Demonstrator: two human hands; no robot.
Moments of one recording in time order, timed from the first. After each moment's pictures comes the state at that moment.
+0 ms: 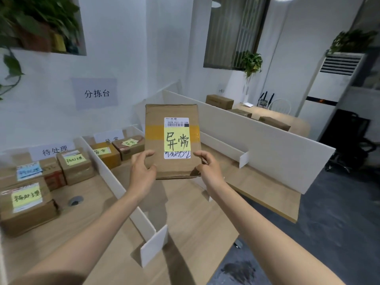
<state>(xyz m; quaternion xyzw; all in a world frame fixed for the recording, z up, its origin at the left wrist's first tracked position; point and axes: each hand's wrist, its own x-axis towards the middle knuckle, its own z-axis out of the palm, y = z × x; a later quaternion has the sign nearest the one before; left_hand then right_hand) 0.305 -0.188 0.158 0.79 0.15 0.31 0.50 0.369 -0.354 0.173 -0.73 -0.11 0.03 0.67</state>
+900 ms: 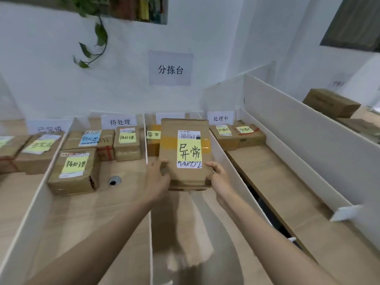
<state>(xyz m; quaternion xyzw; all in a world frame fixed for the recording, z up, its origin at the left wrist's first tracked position) 0.445 -0.095 0.079 0.75 0.39 0.28 0.46 0.585 -0.210 0.077 -0.71 -0.17 0.27 0.62</state>
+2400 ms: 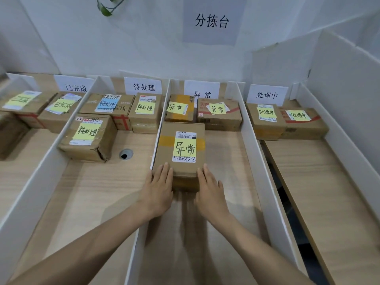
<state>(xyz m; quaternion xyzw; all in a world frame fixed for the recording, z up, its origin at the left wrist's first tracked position) 0.478 -0.076 -0.026 0.91 0.41 -0.11 -0.01 0.623 -0.164 -0.034 -0.82 -0.54 0.15 0.13</state>
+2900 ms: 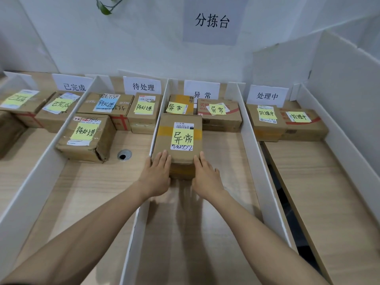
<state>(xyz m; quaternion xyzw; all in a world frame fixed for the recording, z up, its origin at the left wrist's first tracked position) 0.493 -0.029 -0.014 0.91 0.38 -0.14 -0.01 0.643 -0.112 -0.017 -0.81 -0.55 0.18 0.05</state>
